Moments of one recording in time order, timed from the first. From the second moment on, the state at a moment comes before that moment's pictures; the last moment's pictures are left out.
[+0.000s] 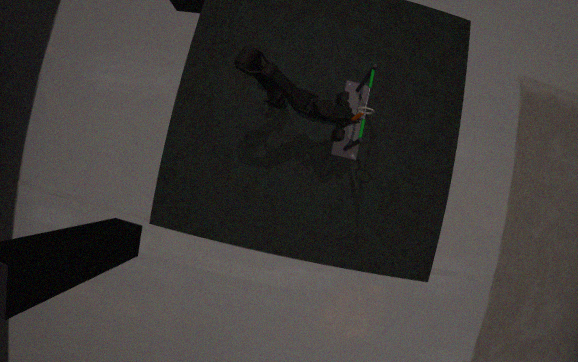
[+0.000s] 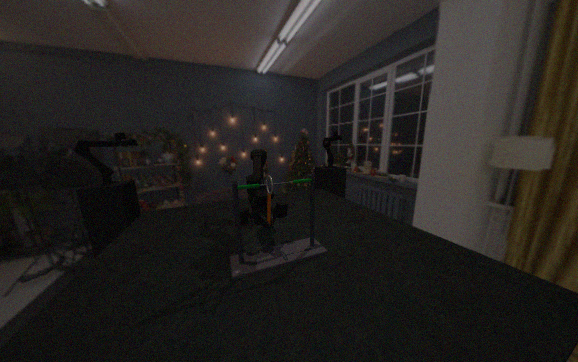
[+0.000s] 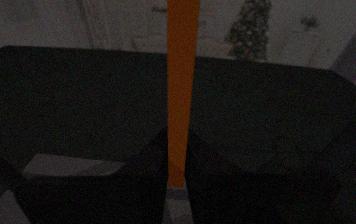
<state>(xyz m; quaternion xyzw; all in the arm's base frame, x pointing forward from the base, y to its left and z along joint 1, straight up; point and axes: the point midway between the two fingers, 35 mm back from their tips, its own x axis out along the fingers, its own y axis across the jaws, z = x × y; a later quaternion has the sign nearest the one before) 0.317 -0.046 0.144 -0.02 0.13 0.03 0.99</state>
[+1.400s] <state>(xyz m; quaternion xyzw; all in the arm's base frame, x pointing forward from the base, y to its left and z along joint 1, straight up) 0.317 0.008 0.143 0.02 0.13 0.01 0.99</state>
